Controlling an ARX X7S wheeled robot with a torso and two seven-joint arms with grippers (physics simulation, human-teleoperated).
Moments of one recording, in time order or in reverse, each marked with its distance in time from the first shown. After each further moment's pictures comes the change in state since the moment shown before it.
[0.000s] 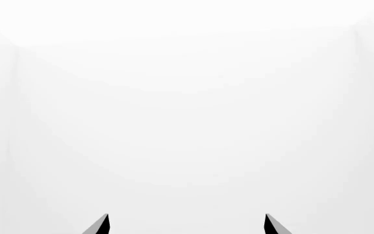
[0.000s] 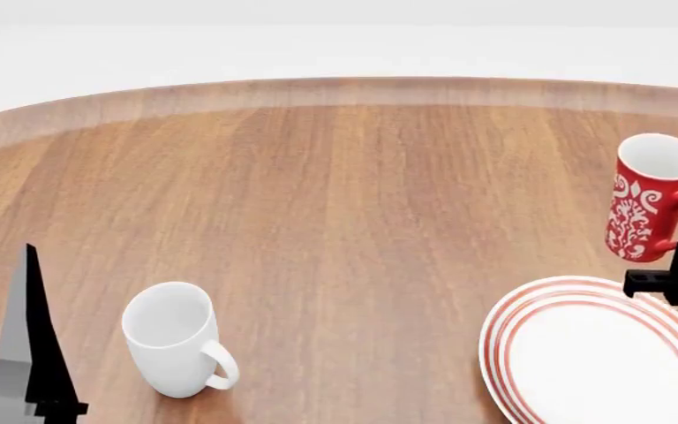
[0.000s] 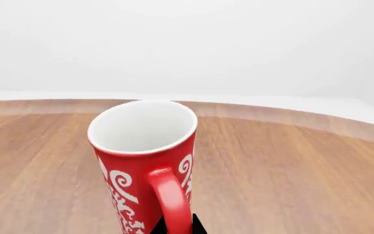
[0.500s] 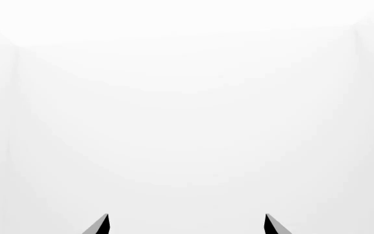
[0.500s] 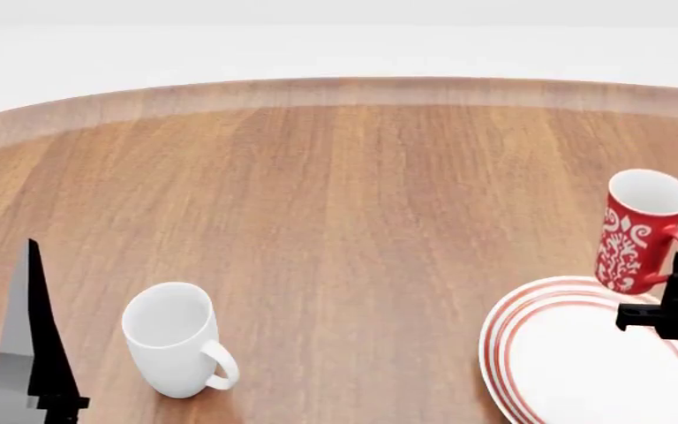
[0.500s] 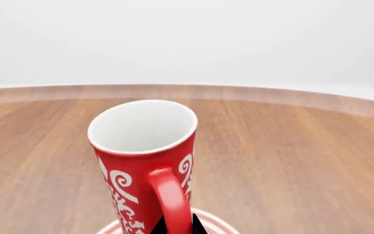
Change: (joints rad) left arm -0.016 -0.001 0.002 -0.010 -0.007 -0.005 0.000; right arm -0.056 -0.055 0.395 0.073 -0.352 -0.021 -0.105
